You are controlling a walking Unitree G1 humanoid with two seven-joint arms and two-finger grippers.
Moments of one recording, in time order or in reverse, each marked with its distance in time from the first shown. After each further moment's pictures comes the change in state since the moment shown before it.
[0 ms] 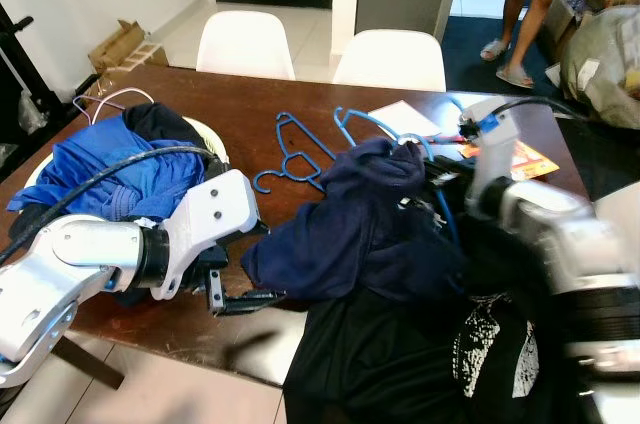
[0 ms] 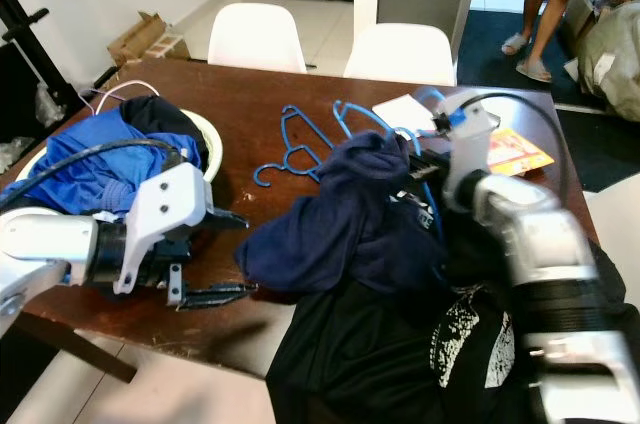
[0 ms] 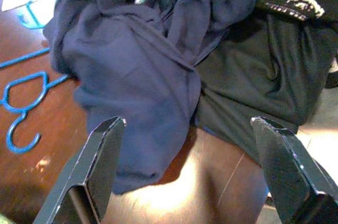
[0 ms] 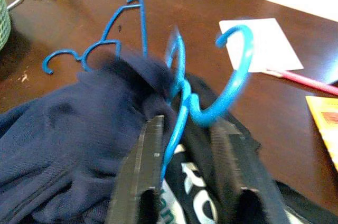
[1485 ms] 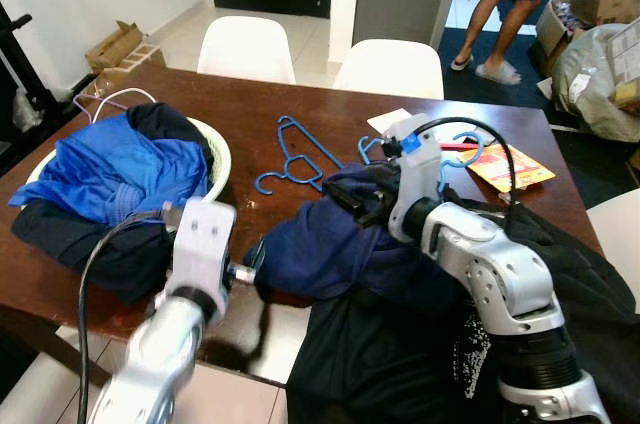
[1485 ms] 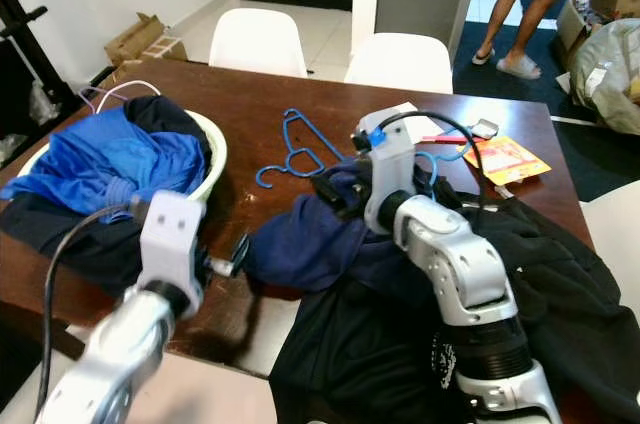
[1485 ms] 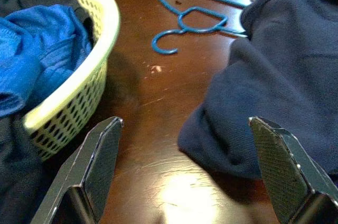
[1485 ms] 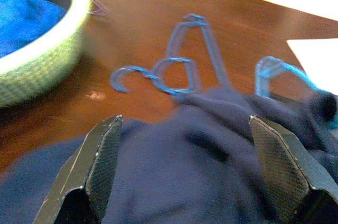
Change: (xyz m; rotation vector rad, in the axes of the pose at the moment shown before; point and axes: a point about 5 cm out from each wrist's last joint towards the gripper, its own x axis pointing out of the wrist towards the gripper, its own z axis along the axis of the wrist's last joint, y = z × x) left arm 0.047 -0.048 -0.064 -0.439 -0.052 0.993; right arm 0.026 0.090 -0.015 0.024 -0.045 0.005
